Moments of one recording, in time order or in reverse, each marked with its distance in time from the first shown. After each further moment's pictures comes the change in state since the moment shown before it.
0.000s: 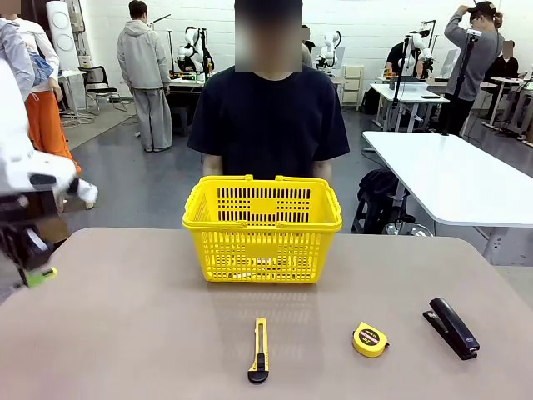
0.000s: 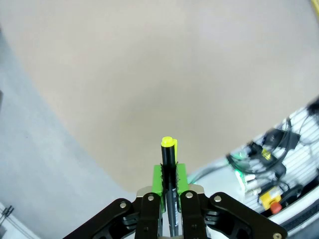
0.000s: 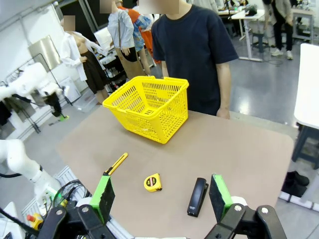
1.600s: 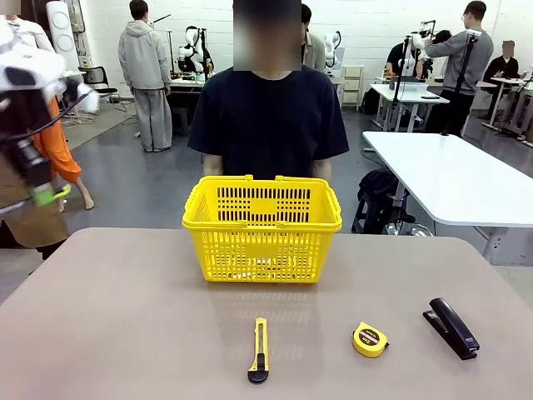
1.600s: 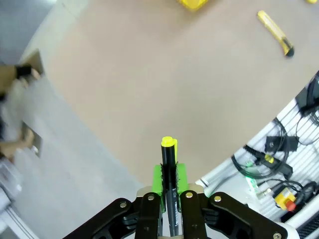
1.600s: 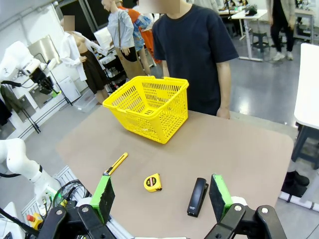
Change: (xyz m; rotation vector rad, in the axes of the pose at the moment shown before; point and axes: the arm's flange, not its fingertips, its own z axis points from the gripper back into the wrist) left arm 0.016 -0.046 0.141 0.119 -0.223 -0.198; right arm 0.000 0.000 0.000 0.000 0.000 0.000
